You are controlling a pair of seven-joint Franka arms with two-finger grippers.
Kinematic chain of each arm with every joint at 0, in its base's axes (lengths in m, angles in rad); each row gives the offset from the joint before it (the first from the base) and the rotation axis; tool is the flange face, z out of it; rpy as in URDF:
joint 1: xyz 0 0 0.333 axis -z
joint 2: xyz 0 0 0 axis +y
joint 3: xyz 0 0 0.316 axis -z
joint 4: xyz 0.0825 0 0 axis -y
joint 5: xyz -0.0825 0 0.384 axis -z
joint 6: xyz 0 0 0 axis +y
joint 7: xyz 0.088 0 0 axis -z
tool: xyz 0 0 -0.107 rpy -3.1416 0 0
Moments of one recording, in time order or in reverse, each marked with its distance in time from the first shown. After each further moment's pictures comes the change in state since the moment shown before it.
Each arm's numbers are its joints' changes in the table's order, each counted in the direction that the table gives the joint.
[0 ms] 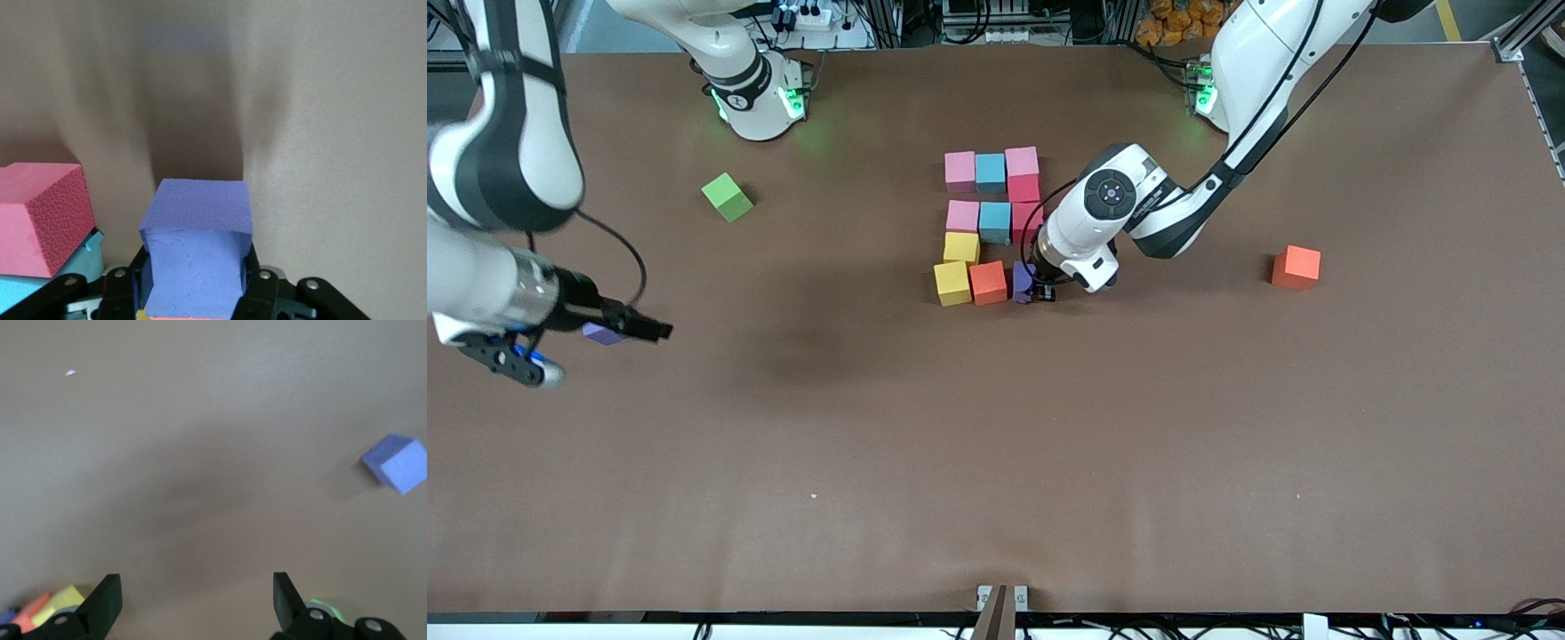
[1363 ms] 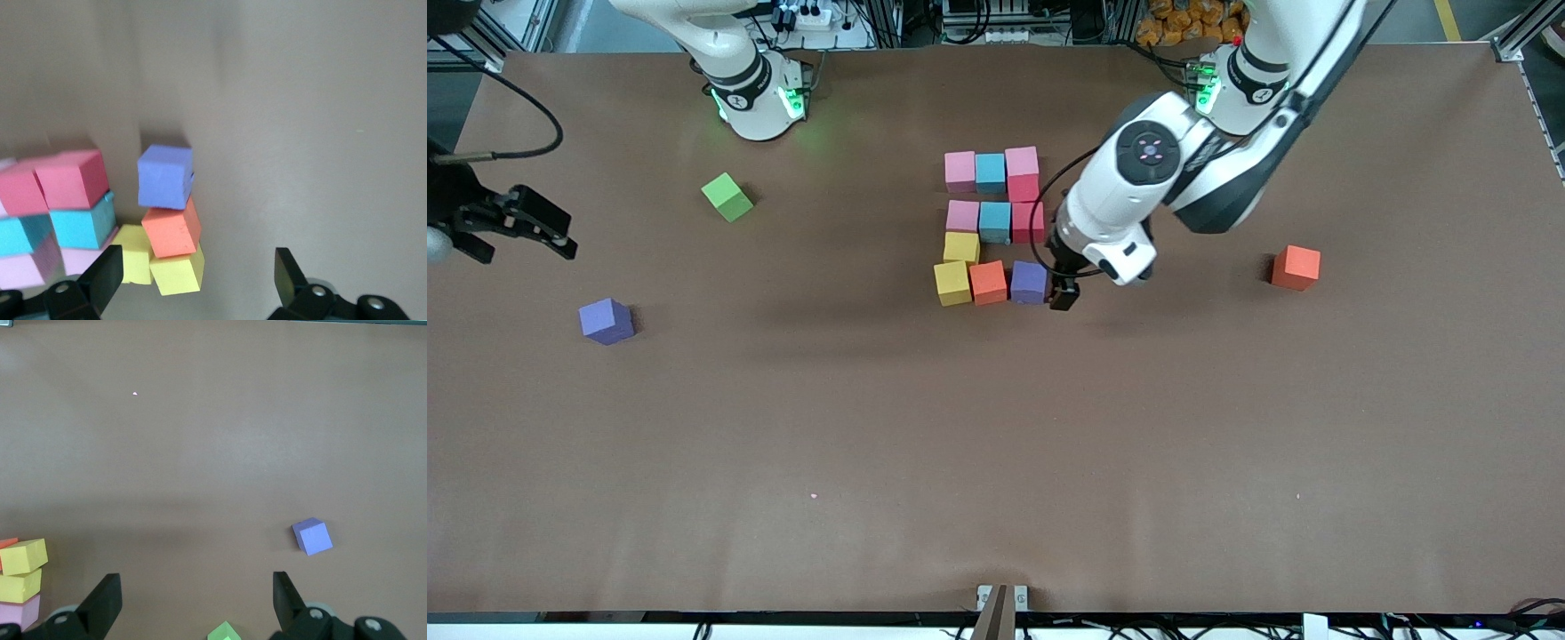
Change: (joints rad) left arm -0.149 -0.201 0.081 0.256 0.070 0.468 0.251; right arm 0.088 -0.173 -0.127 0.147 0.157 0.130 -0.274
